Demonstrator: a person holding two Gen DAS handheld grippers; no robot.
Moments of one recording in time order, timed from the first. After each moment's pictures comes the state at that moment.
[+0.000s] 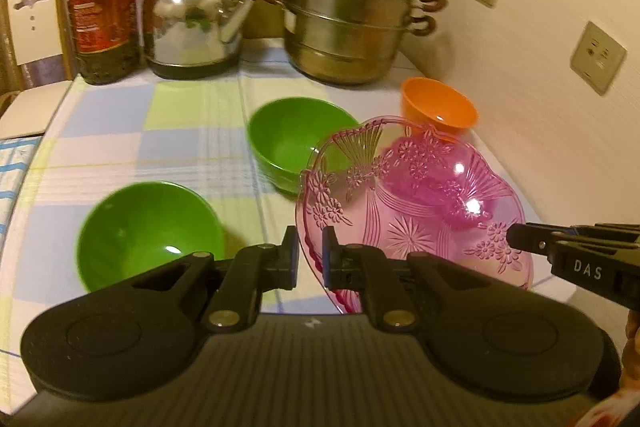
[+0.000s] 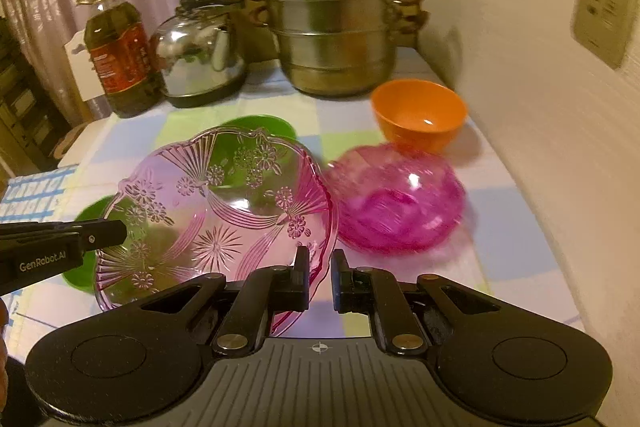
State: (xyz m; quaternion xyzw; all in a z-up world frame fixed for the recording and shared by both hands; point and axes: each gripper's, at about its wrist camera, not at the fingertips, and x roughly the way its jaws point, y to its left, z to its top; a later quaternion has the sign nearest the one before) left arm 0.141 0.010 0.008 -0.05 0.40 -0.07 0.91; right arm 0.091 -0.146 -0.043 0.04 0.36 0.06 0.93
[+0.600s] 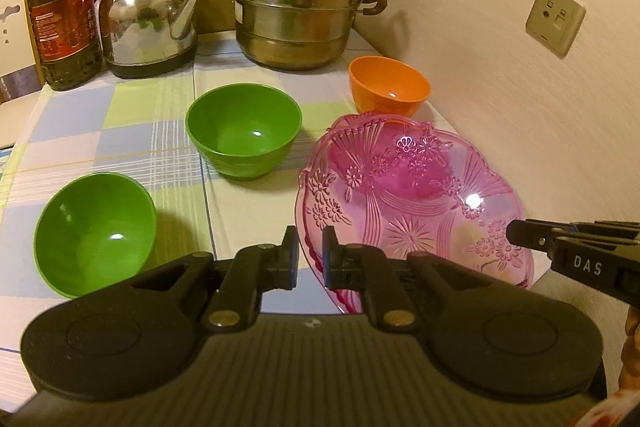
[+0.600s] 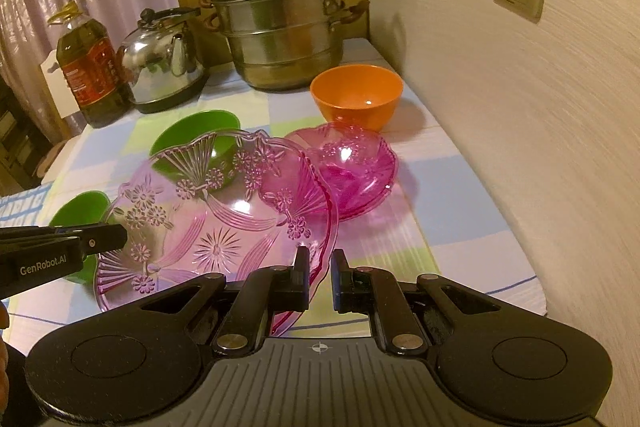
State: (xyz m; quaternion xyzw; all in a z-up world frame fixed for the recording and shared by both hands) left arm 0.126 -0.045 0.010 -0.03 0.40 -0.10 0.91; right arm 0.054 -0.196 -0.045 0.07 0.36 0.02 0.93
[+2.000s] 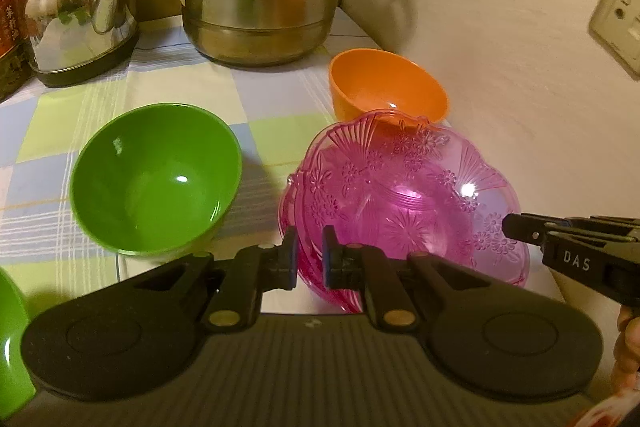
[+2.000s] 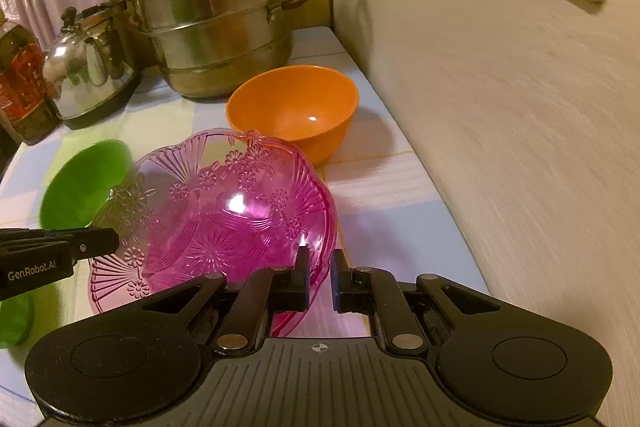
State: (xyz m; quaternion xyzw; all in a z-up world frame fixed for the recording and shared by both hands) left arm 0.283 -0.112 -0.051 -0.03 0.44 -0.12 0.89; right arm 0.197 -0.262 -0.090 0.06 0.38 -0.02 0.92
